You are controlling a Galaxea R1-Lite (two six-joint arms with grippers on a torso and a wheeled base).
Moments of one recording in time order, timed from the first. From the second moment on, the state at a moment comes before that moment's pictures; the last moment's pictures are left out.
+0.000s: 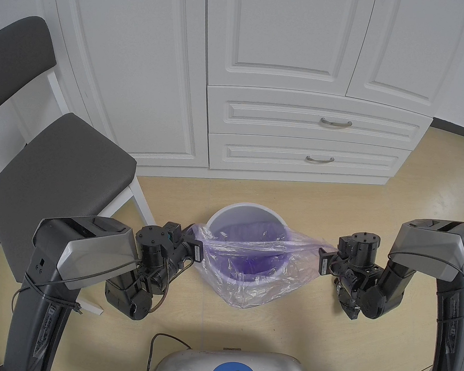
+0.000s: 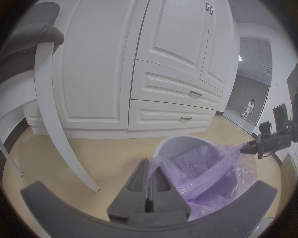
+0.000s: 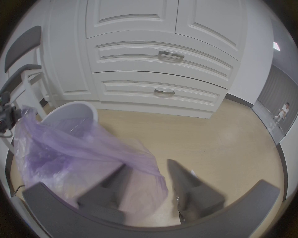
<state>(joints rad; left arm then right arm) -0.44 2.57 -0.98 -1.53 0.12 -0.06 0.29 2.42 -0.81 -1.29 -0.27 -0.04</state>
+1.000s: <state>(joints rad) -0.41 2.47 -0.90 -1.52 0.11 -0.06 0.51 2.19 -0.68 -1.29 0.01 -0.30</state>
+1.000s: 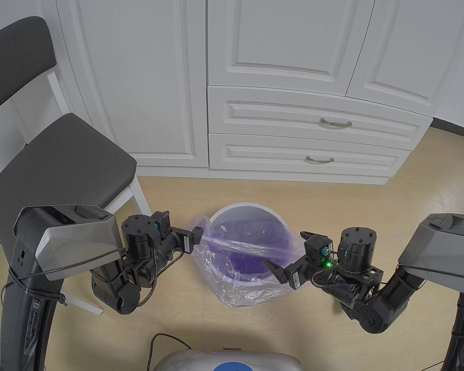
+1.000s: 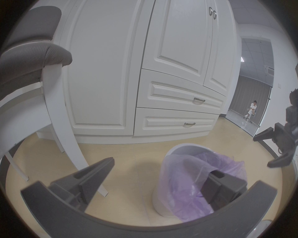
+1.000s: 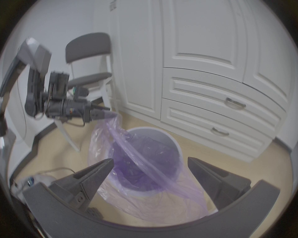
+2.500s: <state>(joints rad) -0.41 2.33 -0.57 -1.53 -0.24 -0.03 0.45 2.66 -1.67 -1.01 -0.26 -0.05</state>
